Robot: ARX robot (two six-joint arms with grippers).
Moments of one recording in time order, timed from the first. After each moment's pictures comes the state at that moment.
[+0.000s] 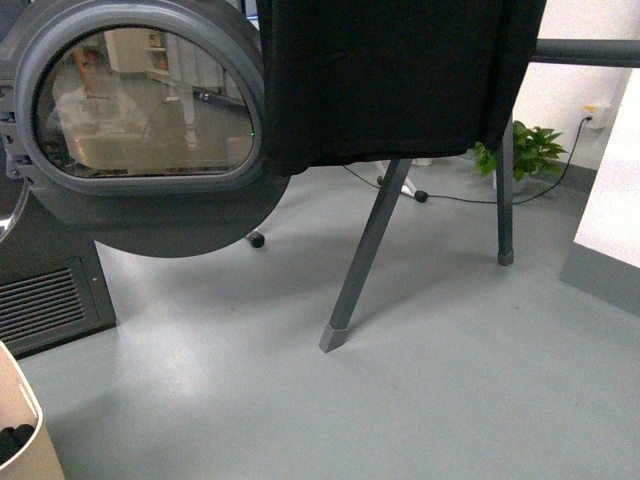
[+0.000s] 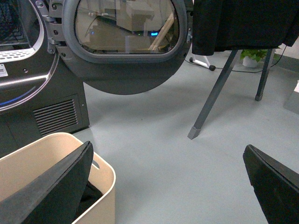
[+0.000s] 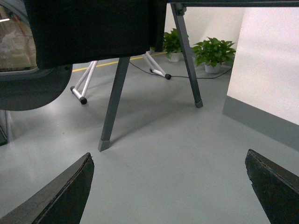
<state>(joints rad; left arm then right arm) 0.00 0.00 0.02 0.00 0.00 0.00 0.00 0.00 0.01 0.00 0.00 0.00</state>
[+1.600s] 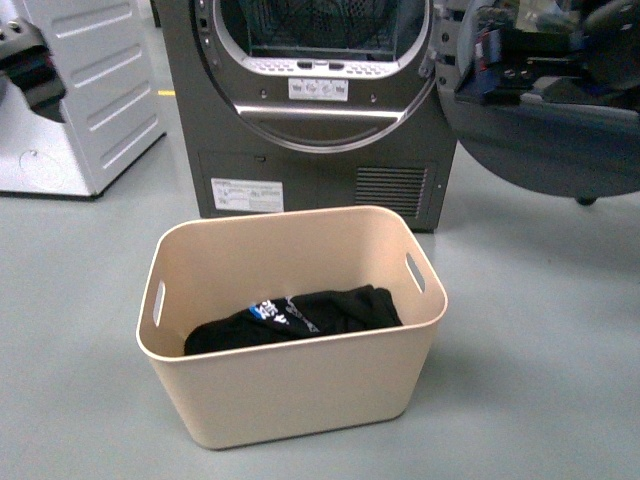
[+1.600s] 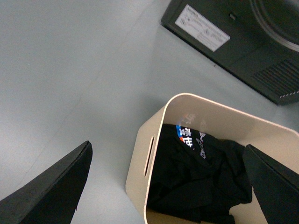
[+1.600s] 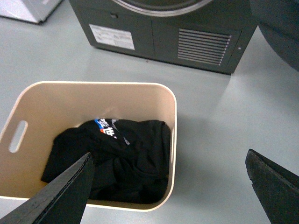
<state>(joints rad) 0.08 1.82 1.18 -0.01 -0.05 -0.41 0.17 1.80 1.22 0.03 -0.15 -0.02</state>
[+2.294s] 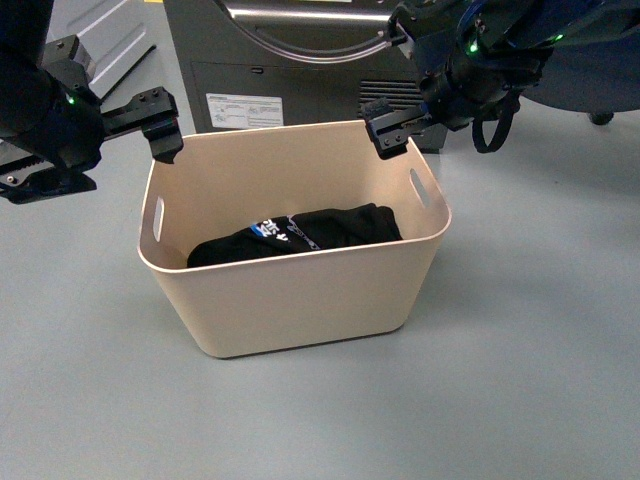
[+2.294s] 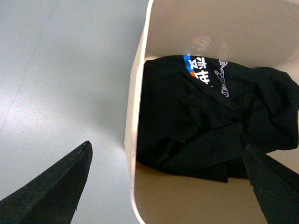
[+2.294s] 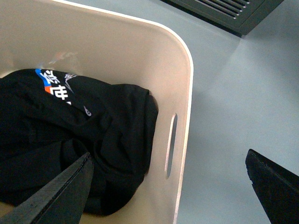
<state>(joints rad) -0.03 2.14 1.24 0.01 -0.03 -0.36 0.27 2.42 1.70 -0.08 0.07 -0.18</state>
